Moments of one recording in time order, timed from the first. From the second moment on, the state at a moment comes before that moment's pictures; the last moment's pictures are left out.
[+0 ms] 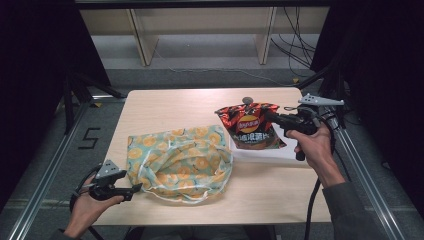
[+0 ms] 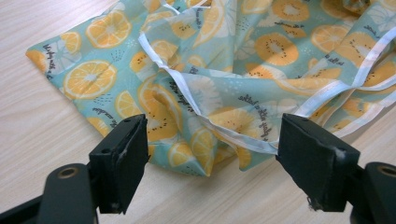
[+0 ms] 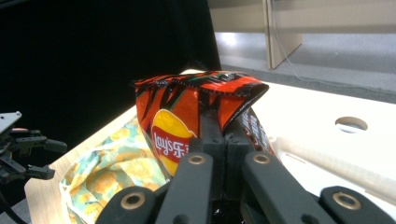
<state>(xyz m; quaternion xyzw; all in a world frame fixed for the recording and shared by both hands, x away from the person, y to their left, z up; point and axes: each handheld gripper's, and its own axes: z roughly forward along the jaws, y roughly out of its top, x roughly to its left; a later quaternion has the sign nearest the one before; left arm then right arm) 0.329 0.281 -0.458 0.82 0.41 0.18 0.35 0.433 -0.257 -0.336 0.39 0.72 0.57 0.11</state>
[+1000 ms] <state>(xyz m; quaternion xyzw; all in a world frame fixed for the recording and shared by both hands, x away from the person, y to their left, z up) 0.331 0.280 -0.459 0.82 0.41 0.17 0.35 0.448 -0.291 -0.386 0.47 0.69 0.54 0.10</state>
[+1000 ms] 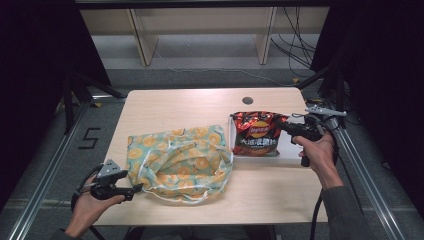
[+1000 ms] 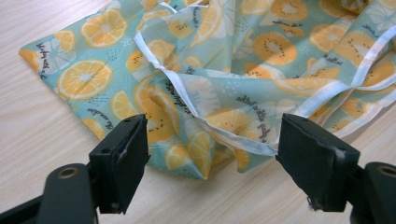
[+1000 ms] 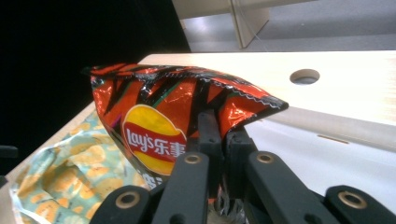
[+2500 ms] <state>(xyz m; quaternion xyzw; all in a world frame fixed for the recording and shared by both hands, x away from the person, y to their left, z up) 0.333 0.280 -0.460 0.83 0.40 0.17 0.35 0.488 -0.291 -0.405 0.50 0.66 0.54 0.12</state>
